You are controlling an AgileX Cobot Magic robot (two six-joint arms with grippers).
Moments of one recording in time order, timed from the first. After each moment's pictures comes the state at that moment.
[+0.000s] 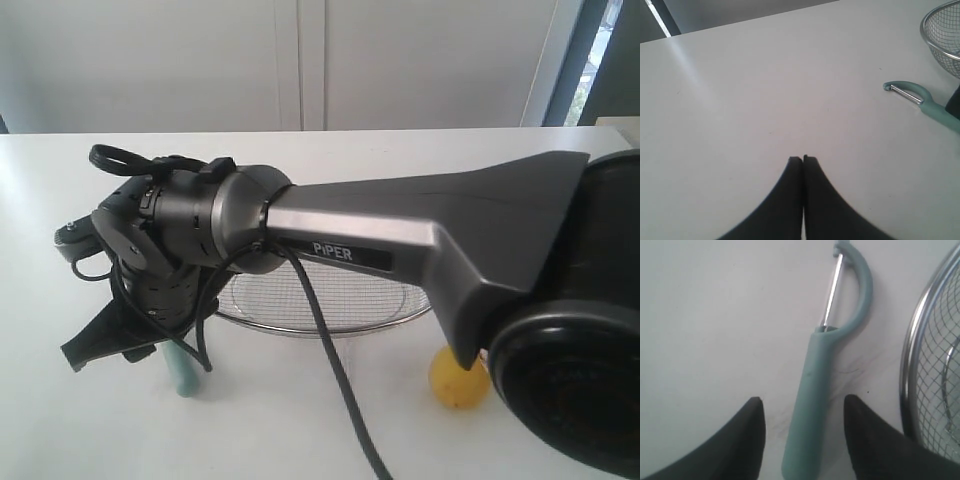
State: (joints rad) left arm -0.03 0.00 0.02 -0.10 0.38 0.26; right arm 1.01 2.21 -1.77 -0.13 0.81 0.34
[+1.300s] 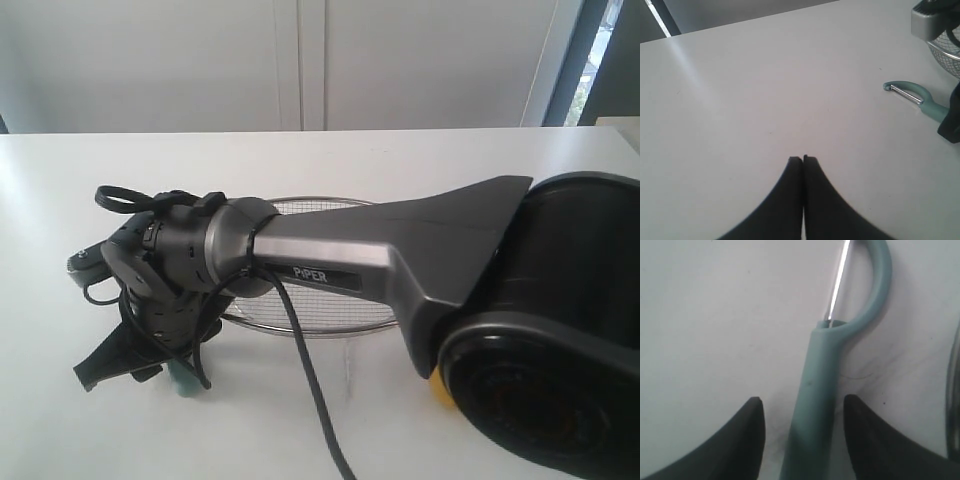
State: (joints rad) left arm -0.03 0.00 0.02 -0.10 0.38 0.26; right arm 1.01 2.28 -1.77 -0.13 0.77 0.34
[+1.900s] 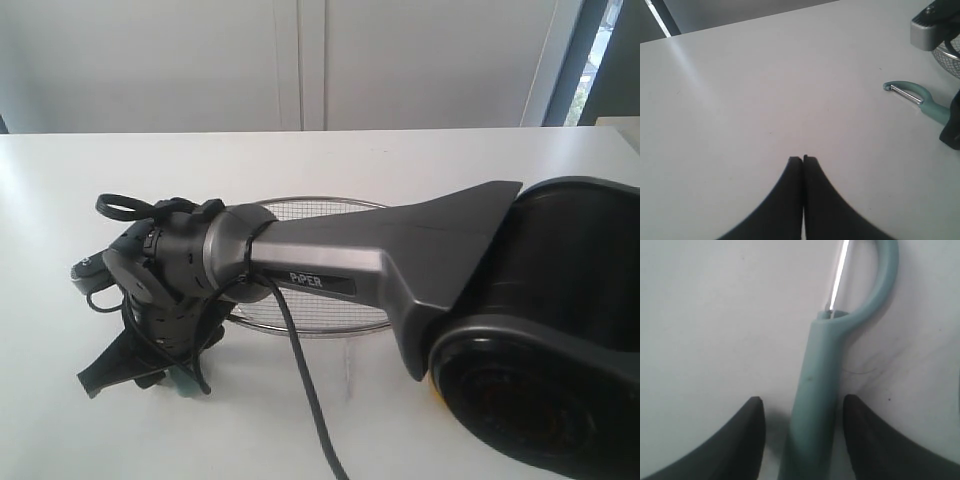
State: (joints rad) left arm -0.03 0.00 0.02 -0.10 0.38 0.26; right arm 1.01 2.30 -1.77 -0.13 0.77 0.34
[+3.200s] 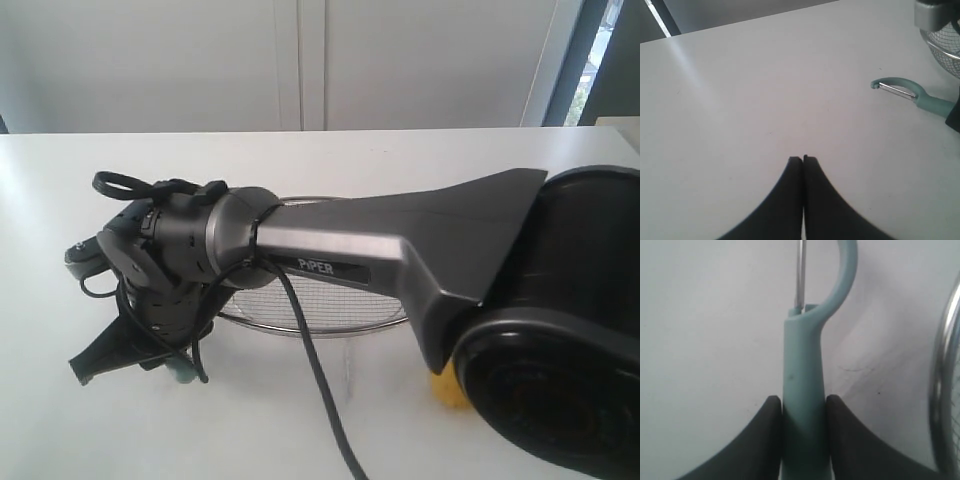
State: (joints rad) left arm -0.03 0.00 0.02 -0.10 0.38 0.26; right arm 1.01 2.26 -1.78 -0.12 0.80 0.34
